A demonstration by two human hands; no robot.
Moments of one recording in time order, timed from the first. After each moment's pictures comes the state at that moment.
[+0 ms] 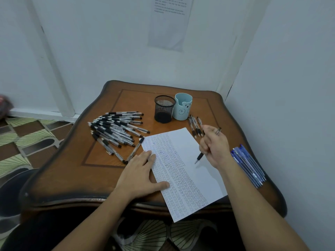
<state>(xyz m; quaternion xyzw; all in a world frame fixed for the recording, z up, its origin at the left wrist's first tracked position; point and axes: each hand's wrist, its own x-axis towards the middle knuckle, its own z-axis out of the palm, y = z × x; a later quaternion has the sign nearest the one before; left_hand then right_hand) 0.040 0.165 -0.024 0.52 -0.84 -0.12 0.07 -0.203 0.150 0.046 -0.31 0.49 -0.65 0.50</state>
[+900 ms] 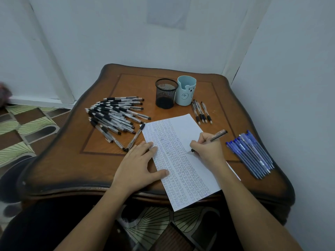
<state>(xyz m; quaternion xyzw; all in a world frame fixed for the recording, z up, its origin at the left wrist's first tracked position) 0.044 0.176 -0.029 0.52 -0.83 -0.14 0.14 -0.200 0.160 -0.026 -0.46 0.62 -0.52 0.38</state>
